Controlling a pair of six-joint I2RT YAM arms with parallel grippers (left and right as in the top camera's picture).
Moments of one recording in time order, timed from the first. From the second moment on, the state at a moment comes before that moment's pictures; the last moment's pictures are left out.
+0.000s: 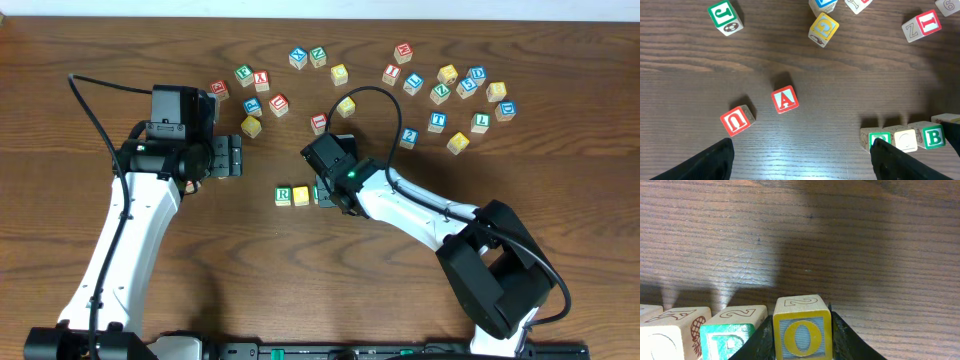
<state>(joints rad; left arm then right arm) -0.07 1.43 1.14 -0.78 0.05 -0.07 0.73 1.93 1.22 -0.52 0.19 0.60</state>
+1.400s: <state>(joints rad) -0.07 1.43 1.14 -0.79 0.05 -0.07 0.73 1.93 1.22 -0.52 0.19 0.61</state>
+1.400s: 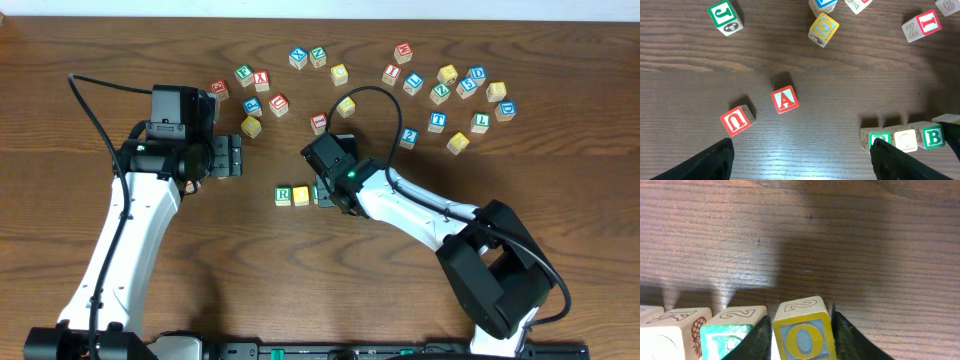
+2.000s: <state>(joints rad) -0.07 1.43 1.14 -0.79 0.05 -0.07 0.73 1.93 1.22 -0.52 0.19 0.61</state>
